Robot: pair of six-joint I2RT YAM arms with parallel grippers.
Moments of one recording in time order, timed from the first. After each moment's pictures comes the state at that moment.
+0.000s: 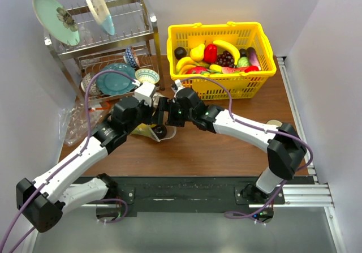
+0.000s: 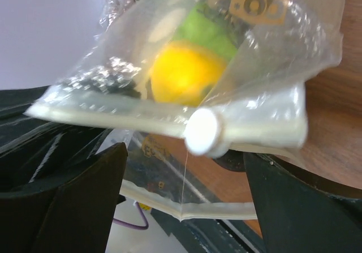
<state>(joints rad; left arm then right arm) -0.63 0.99 0.85 -0.26 -0.15 -0.11 0.89 1.64 1.24 -0.16 -0.16 0.88</state>
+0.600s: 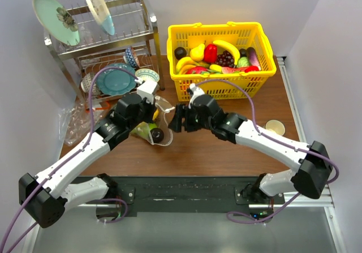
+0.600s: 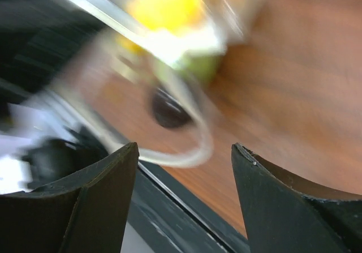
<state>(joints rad) -0.63 1.05 0.91 -0.30 -0.15 -0.14 0.89 1.36 1.10 -0.29 -0.02 0.69</state>
